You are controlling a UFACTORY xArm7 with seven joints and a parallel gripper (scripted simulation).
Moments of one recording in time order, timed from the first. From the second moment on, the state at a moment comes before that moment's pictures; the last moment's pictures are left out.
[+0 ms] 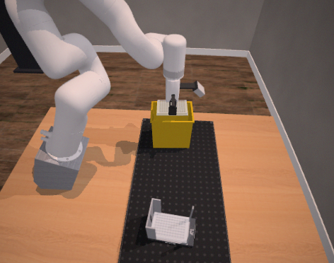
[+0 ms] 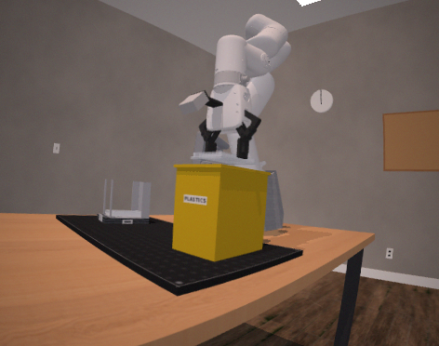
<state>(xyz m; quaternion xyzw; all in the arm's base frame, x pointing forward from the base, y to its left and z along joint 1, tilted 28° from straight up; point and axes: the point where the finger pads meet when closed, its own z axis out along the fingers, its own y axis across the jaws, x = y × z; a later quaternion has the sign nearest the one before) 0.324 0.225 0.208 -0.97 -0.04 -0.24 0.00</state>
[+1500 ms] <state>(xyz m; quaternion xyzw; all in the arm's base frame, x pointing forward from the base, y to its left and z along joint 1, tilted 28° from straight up) 0.325 0.225 0.206 -0.97 -0.04 -0.24 0.00</state>
